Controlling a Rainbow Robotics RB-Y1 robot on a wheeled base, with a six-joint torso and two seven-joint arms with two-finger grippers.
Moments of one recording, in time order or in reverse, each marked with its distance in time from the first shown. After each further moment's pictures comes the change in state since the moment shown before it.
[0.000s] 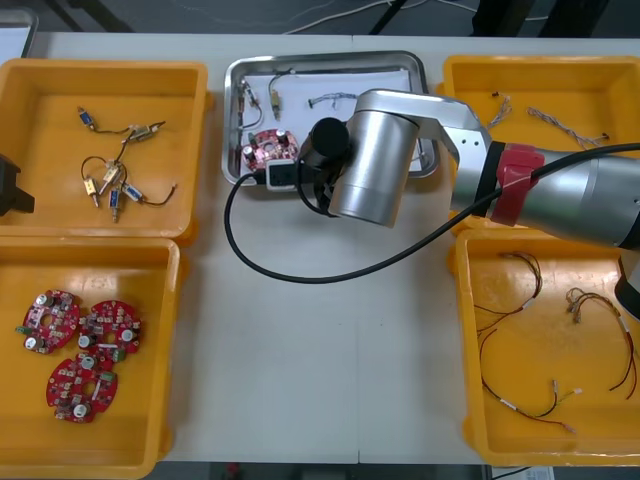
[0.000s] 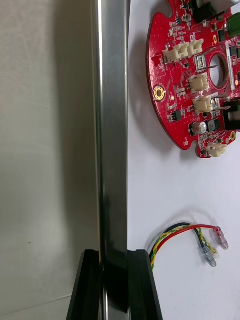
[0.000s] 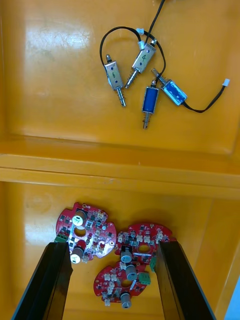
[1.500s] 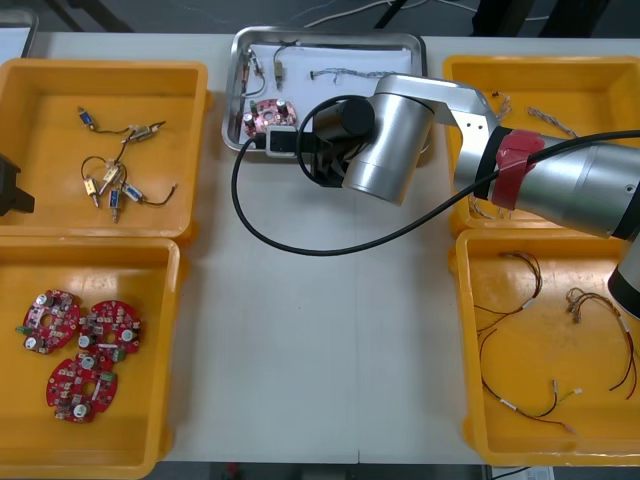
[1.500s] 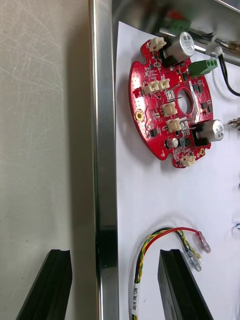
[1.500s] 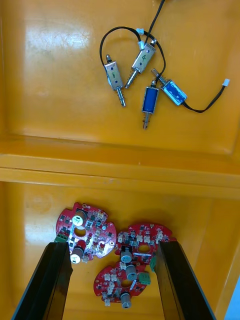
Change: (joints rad) right arm -0.023 0.016 0.000 0.175 0.000 -0.284 0.000; left arm 0.000 0.000 0.000 0.000 0.000 0.000 0.000
